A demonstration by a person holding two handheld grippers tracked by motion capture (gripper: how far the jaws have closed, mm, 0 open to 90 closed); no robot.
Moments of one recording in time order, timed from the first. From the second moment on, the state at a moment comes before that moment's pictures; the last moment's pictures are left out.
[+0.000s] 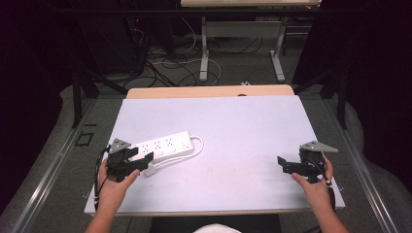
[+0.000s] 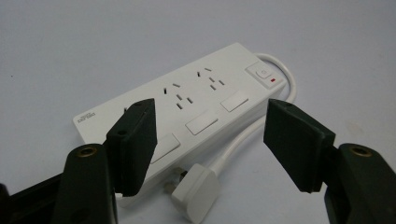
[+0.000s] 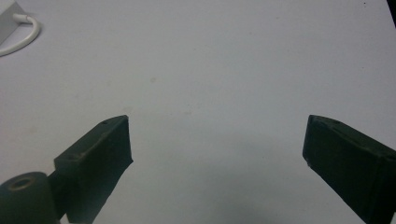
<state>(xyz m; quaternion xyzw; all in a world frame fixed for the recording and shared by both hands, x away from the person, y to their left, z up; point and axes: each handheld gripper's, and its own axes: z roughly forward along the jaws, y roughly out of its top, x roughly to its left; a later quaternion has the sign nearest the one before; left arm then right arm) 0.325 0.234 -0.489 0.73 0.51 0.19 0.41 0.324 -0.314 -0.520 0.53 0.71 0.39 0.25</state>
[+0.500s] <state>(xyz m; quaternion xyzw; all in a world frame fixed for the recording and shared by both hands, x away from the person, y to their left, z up) 0.340 0.221 -0.471 0.74 0.51 0.19 0.40 0.324 -0.314 -0.521 0.53 0.71 0.39 0.25</state>
